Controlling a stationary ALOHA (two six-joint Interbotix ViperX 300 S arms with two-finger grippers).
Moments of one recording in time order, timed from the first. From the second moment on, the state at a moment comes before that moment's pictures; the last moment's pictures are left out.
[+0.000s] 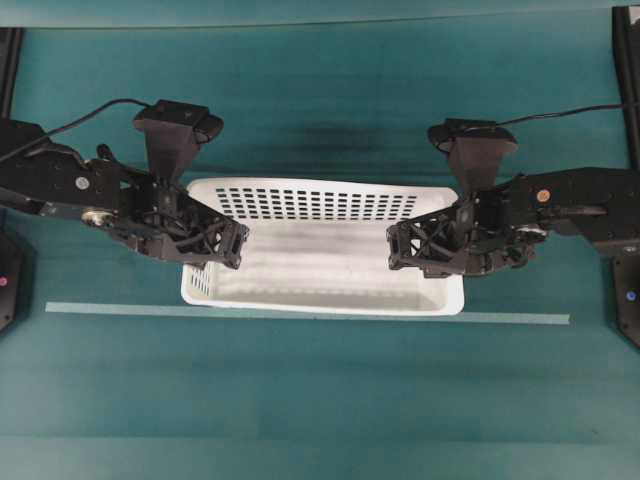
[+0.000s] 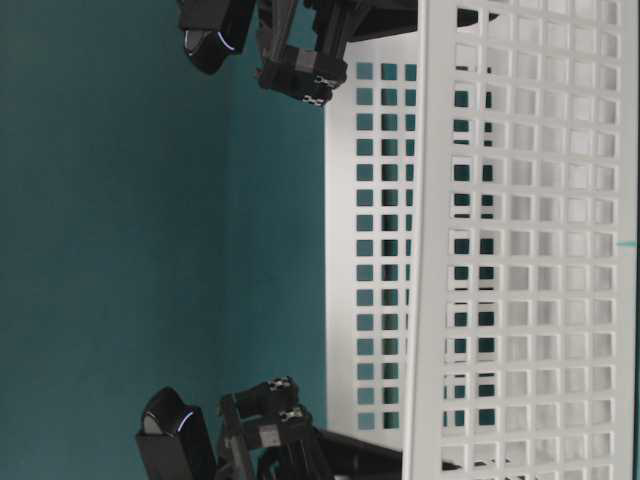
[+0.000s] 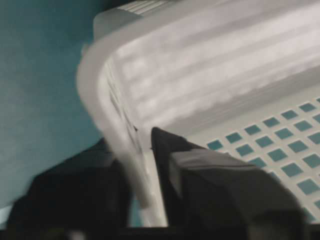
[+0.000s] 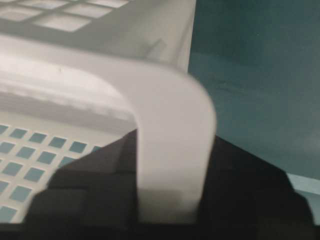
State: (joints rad) left arm 0.10 -0.10 0.64 0.04 0.63 -1.19; right arm -0.07 -0.05 0.69 0.05 0.63 1.36
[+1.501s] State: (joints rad) left arm 0.07 -0.36 0.67 0.04 0.66 -1.12; right arm -0.13 -0.39 0.77 0.02 0.64 1.26
